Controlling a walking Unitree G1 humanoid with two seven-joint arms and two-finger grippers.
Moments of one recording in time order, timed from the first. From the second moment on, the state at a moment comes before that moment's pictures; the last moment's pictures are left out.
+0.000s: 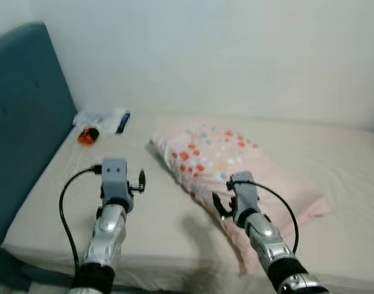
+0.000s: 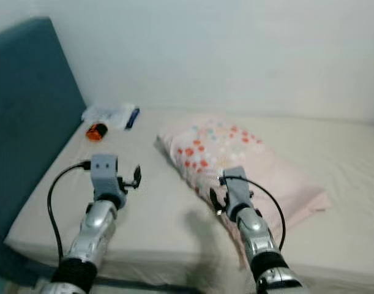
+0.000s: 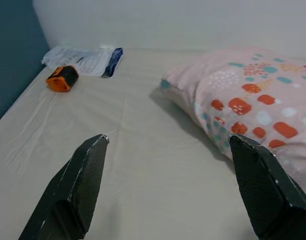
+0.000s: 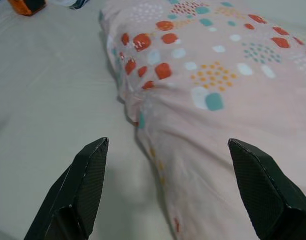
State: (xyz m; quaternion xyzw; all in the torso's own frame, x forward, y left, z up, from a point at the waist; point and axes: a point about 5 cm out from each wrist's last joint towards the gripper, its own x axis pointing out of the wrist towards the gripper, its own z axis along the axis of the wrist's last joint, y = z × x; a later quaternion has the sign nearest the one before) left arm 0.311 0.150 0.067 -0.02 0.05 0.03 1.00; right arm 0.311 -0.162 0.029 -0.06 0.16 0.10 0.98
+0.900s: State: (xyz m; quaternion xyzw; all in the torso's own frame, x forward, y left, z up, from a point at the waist) left arm 0.310 0.145 0.054 0.00 0.10 0.01 1.00; right arm 0.309 -0.174 0.029 -0.08 0.15 0.07 0.98
